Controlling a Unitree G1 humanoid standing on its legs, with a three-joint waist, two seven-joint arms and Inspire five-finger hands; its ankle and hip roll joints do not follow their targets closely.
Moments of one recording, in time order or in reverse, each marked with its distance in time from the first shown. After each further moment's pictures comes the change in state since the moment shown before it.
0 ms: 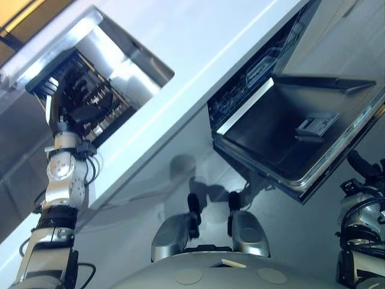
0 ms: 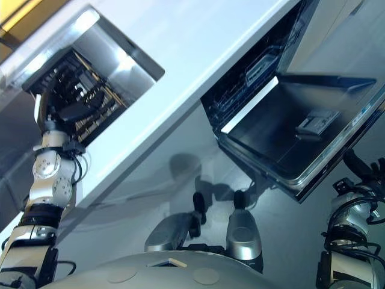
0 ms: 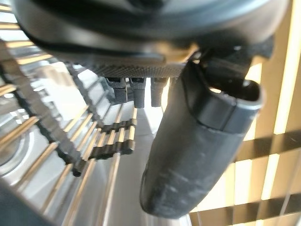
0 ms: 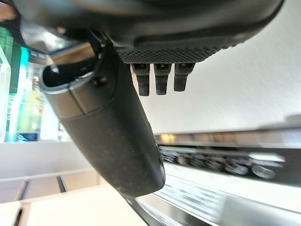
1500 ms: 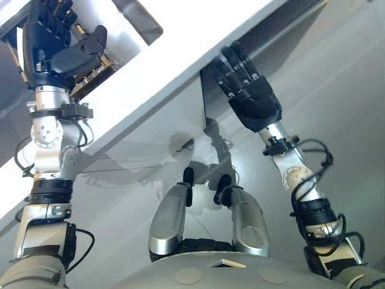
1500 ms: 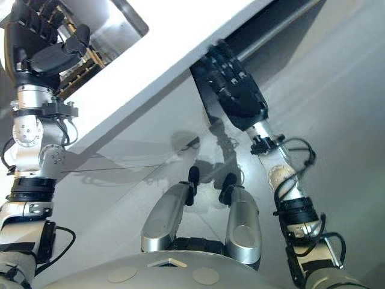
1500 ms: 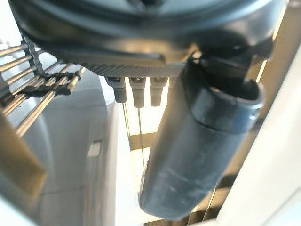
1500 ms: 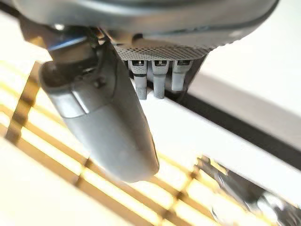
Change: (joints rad) left arm -0.102 -0.039 -0.002 -0.186 -0.035 -0.015 -0.040; right arm -0.043 0.184 0.465 -0.840 0.403 0.303 0.649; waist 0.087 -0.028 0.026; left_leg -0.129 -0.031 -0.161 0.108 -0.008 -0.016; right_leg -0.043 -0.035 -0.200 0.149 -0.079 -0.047
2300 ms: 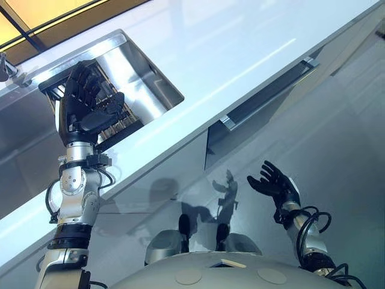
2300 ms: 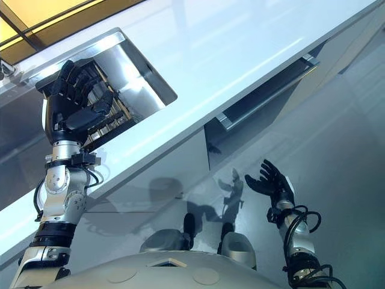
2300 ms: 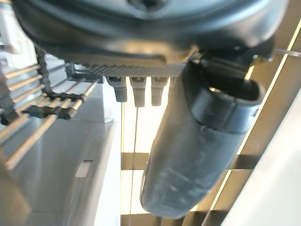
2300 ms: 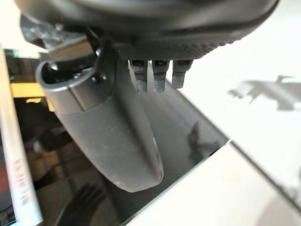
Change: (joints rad) left arm 0.342 -0.154 0.010 -0.040 0.047 -0.039 0.009; right arm 0.312 0.065 -0.122 0.739 -0.817 -0.283 -0.282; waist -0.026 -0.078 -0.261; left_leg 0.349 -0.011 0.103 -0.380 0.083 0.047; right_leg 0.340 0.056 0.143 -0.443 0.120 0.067
